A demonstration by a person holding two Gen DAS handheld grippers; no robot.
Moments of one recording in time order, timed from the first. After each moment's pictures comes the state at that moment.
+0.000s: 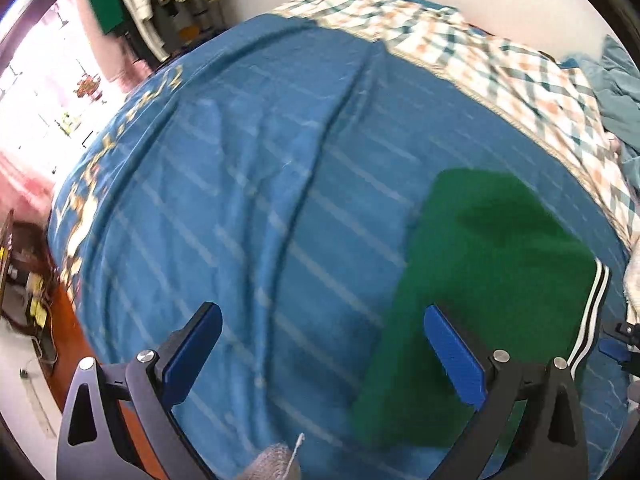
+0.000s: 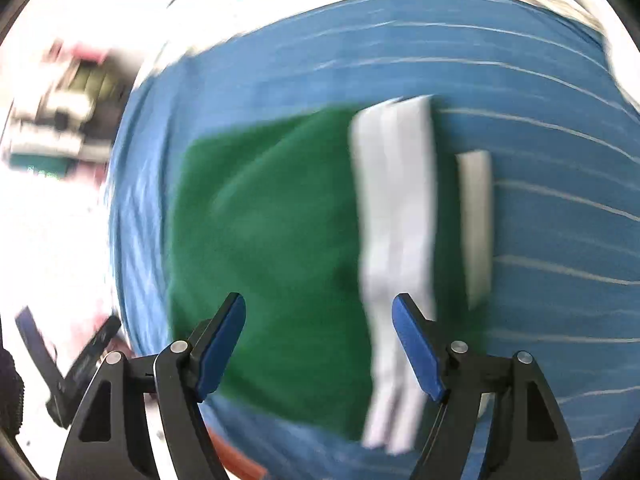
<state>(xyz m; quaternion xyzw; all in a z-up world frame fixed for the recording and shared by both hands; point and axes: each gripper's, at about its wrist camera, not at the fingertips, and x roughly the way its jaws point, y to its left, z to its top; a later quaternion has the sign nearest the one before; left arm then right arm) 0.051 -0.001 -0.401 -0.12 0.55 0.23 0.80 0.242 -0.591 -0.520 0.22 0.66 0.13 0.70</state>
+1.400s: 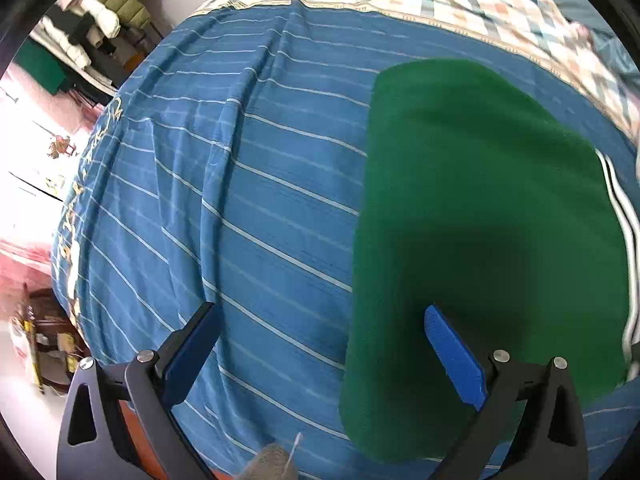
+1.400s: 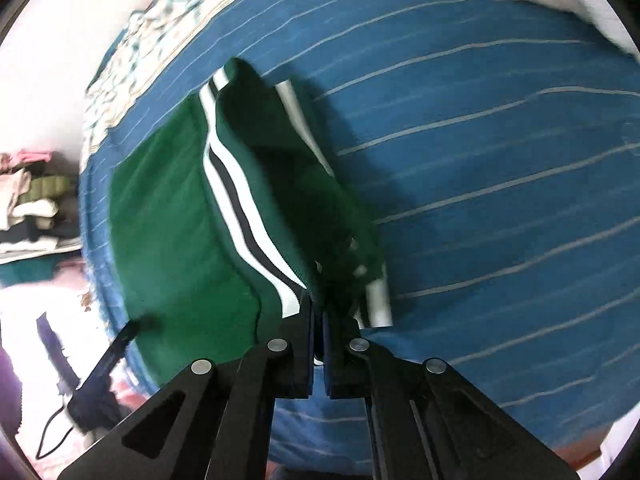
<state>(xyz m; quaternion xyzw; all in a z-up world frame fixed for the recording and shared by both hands) 0.062 -0.072 -0.442 0.00 0.62 0.17 0.77 0.103 -0.671 -0.539 0.28 0.68 -0.01 0.67</state>
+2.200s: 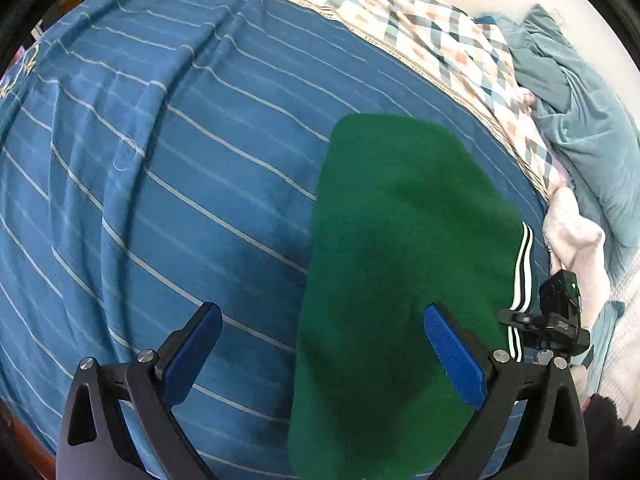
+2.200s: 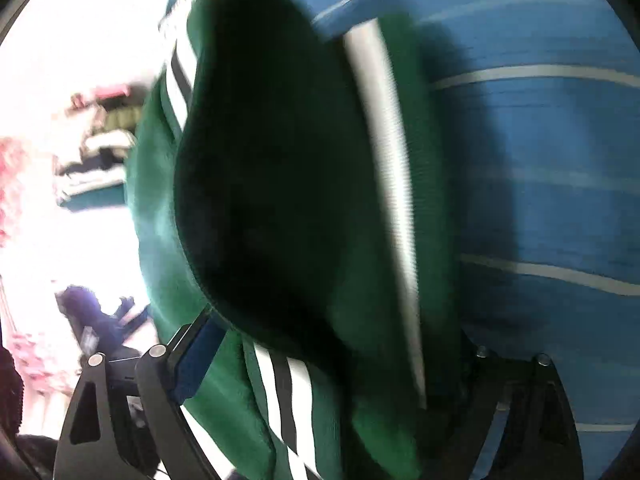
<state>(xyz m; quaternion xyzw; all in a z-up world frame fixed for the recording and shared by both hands) 0.100 -0.007 -0.461 -0.20 0.60 0.00 0.78 0.178 -0.628 -0.647 0.33 0.69 0.23 0.61</state>
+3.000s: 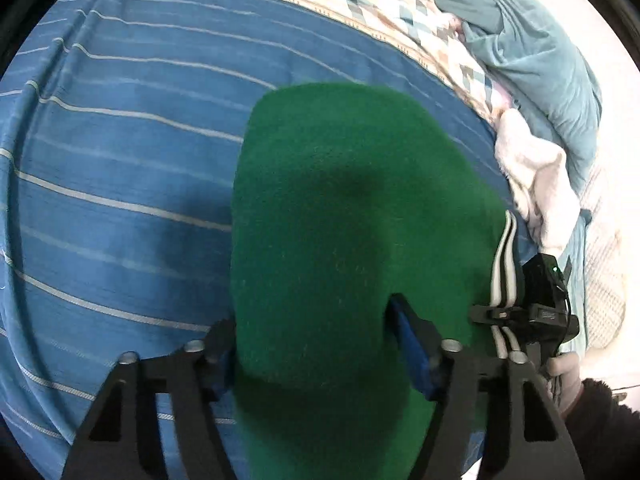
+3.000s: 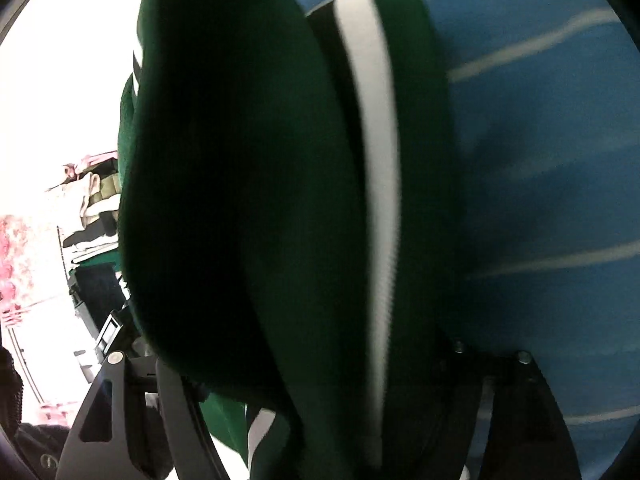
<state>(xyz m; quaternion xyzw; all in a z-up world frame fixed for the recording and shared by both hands) 0.165 -0.030 -0.501 -0.15 0.63 -0.19 0.74 0.081 -0.605 -0.653 0.46 0.64 0.15 0.60</state>
